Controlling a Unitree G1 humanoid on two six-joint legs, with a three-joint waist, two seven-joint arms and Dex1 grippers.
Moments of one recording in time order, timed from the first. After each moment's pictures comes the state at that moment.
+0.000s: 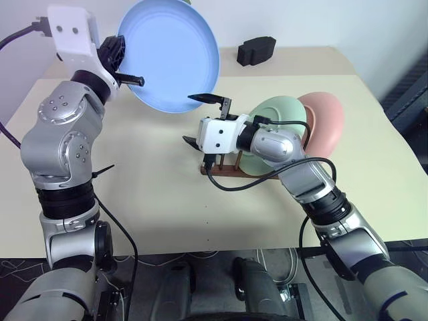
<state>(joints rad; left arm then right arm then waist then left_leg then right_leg) -0.82 0.48 0.24 -0.26 -0.40 0.81 -0.11 -0.84 -0.37 0.44 -0.01 -0.30 0.02 0.60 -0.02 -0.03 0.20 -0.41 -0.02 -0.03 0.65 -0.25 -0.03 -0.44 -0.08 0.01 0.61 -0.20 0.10</state>
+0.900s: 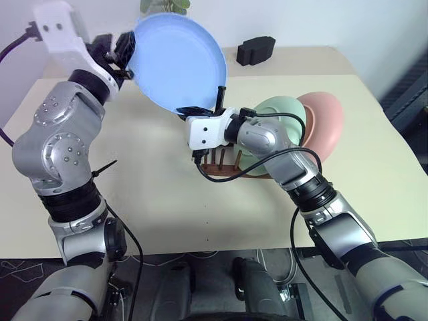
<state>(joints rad) -0.88 0.35 0.44 -0.28 -0.54 0.85 -0.03 -0.92 -0.31 0.44 0.16 -0.41 -0.11 0.56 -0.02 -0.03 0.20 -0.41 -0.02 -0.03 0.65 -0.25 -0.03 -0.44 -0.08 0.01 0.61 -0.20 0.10</state>
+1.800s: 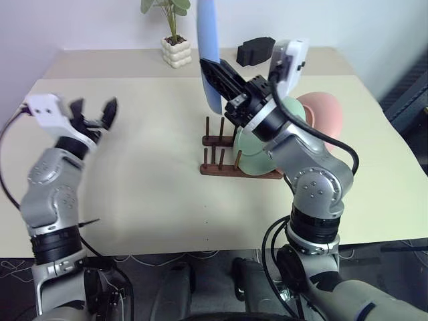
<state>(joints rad) -0.39 0.45 0.37 -0.08 -0.48 0.40 -0.37 -0.70 0.06 -0.12 -0.48 0.65 0.85 0.24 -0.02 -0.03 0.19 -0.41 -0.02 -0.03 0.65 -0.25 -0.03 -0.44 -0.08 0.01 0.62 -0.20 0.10</state>
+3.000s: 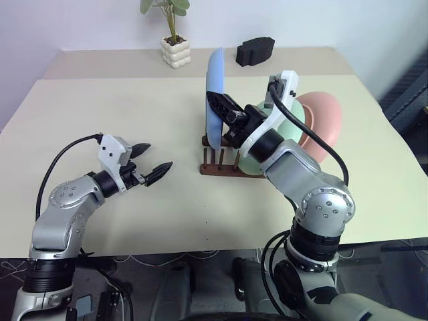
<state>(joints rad) -0.18 0.60 0.17 -0.22 -0.45 0.43 -0.74 -0.60 0.10 -0.12 -0.52 0.98 0.96 -0.17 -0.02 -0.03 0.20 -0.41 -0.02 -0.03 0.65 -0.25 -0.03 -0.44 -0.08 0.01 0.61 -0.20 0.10</state>
